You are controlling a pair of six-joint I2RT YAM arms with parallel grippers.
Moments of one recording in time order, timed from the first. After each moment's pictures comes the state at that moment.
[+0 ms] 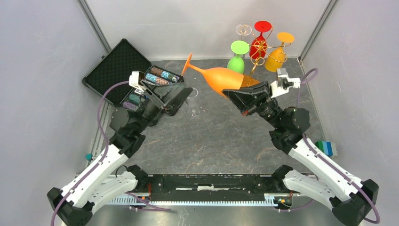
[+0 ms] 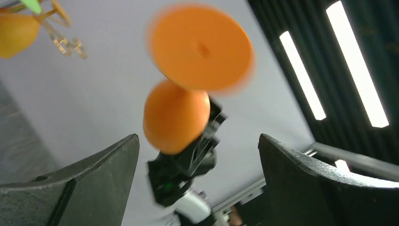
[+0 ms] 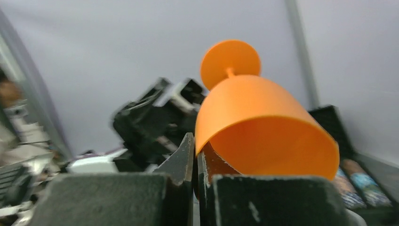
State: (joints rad) left arm -0.64 0.82 0.78 0.57 0.18 -1.49; right arm 0.66 0.91 0.75 0.88 -0.38 0.75
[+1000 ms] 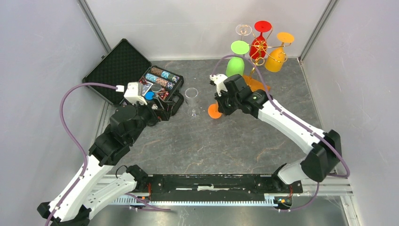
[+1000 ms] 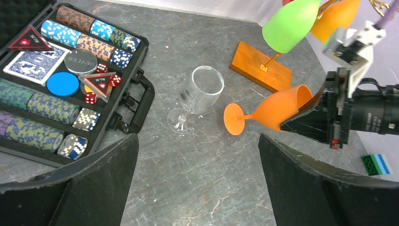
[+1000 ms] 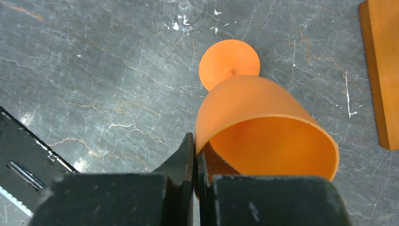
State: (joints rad) left arm -0.66 0.69 0.97 -0.50 -0.34 -0.45; right arm 0.69 1.43 1.28 -0.64 -0.08 0.02
